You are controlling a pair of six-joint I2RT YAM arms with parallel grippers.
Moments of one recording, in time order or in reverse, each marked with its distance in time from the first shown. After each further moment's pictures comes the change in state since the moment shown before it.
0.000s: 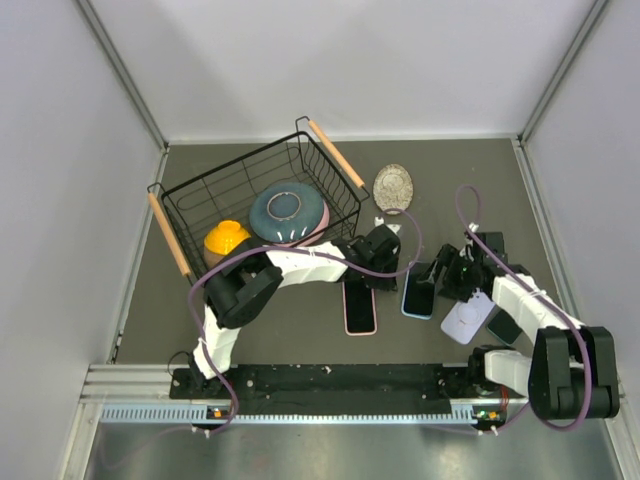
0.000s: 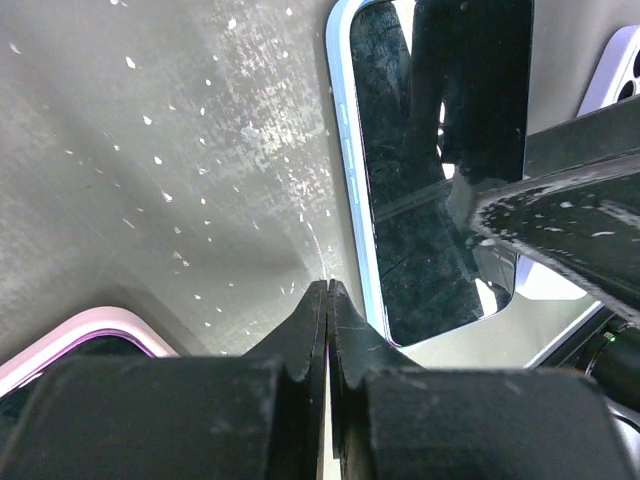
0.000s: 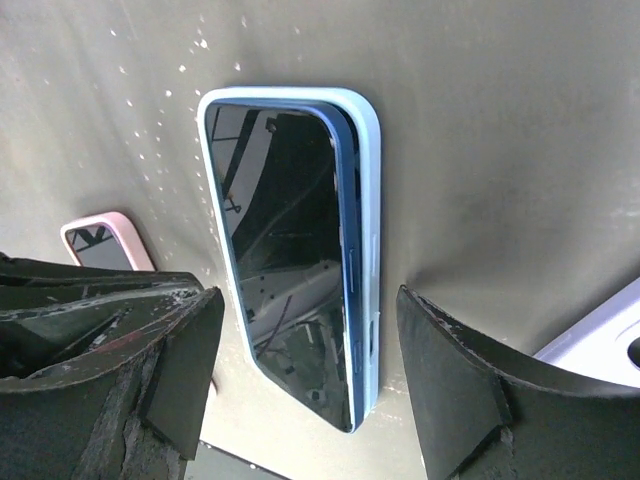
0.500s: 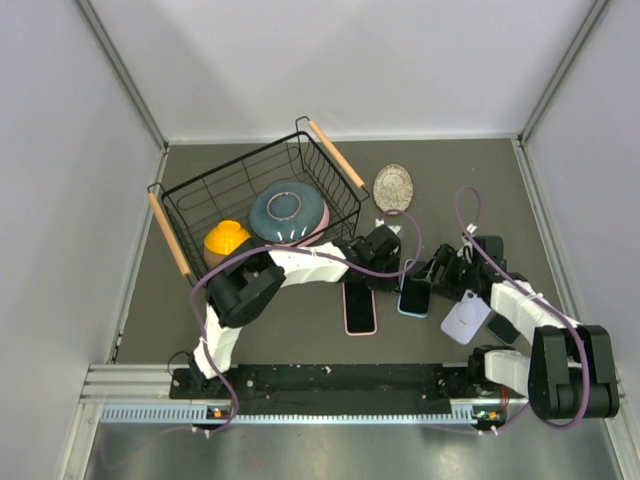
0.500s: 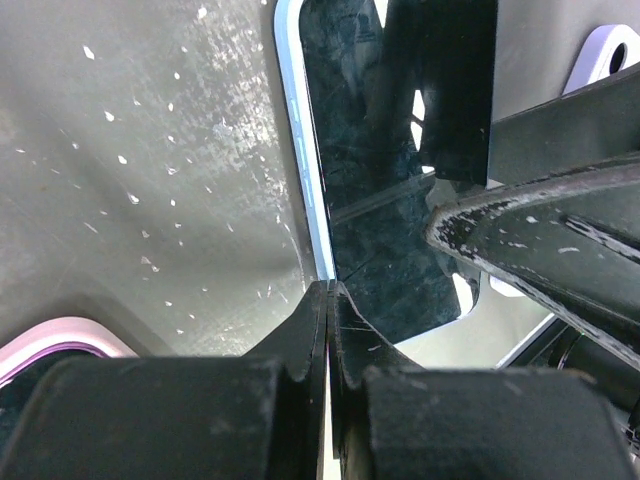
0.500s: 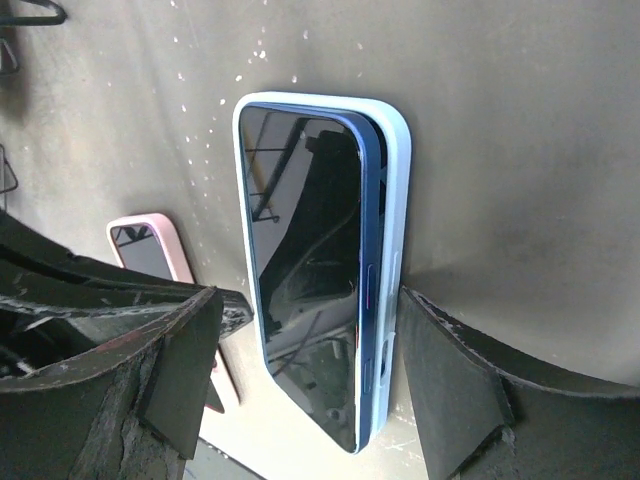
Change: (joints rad) left arm 0.001 0.010 0.000 0.024 0.045 -0.045; right arm 0.000 0.007 -0.088 0.184 -0.085 0.043
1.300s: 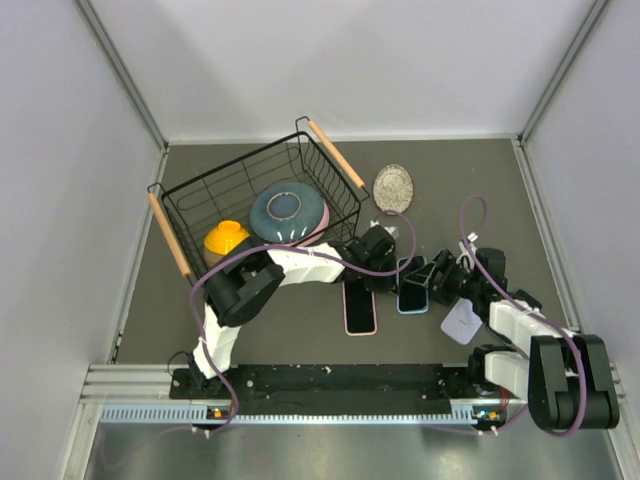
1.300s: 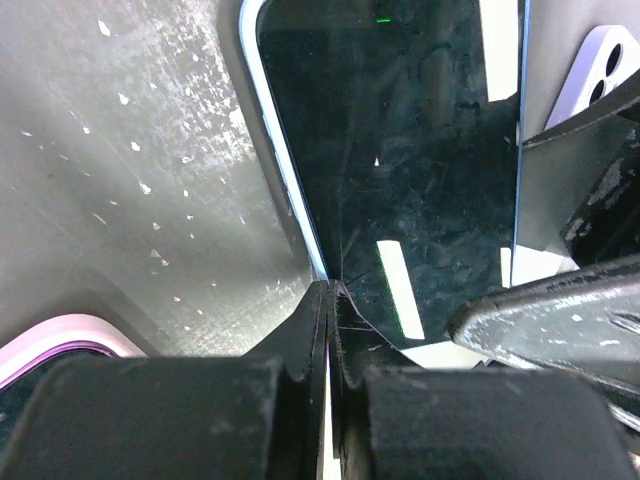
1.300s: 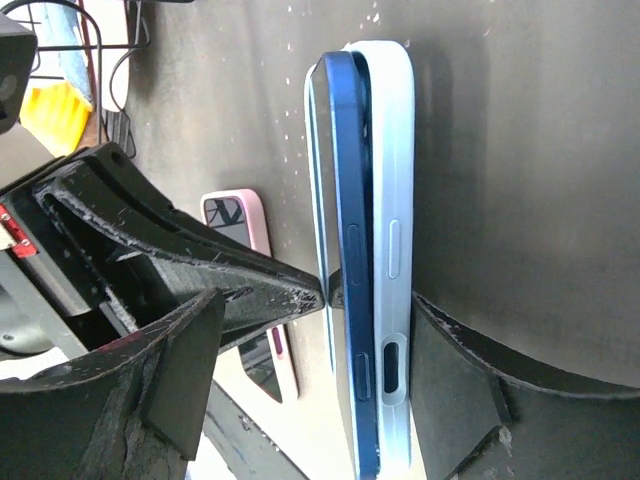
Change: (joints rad) left arm 0.019 0.002 -0.049 0.056 0.058 -0.043; right arm -0.008 -0.042 -0.187 0.354 -0.208 0.181
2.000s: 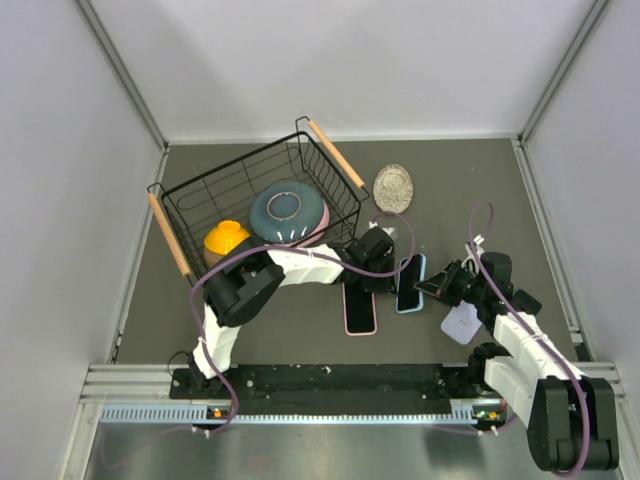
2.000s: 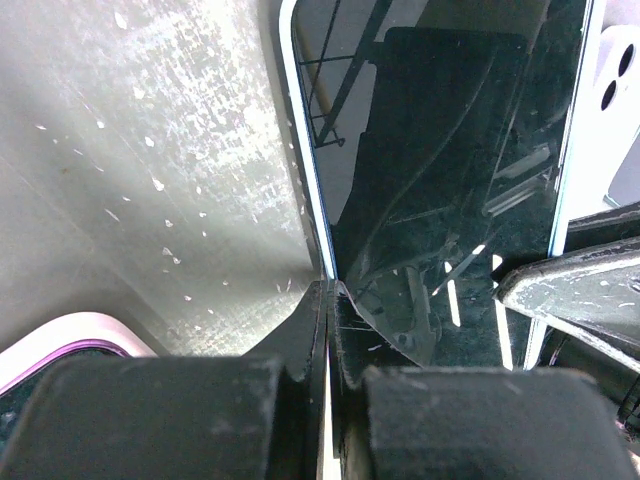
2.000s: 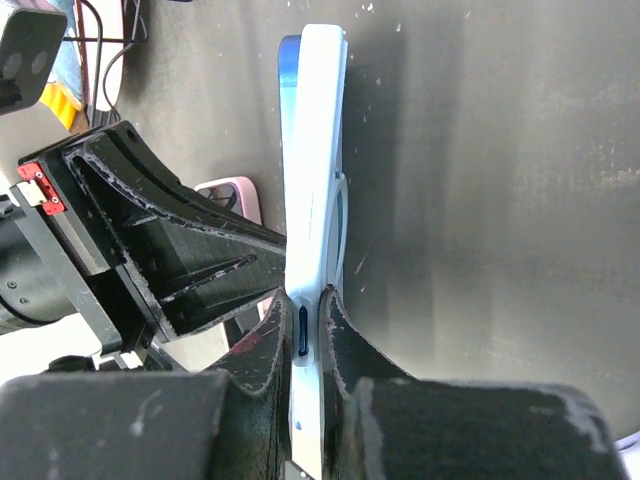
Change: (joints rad) left arm 0.000 -0.003 -0.019 0.015 -0.011 0.000; right arm -0.001 -0.224 0.000 -0.214 0.058 -0.039
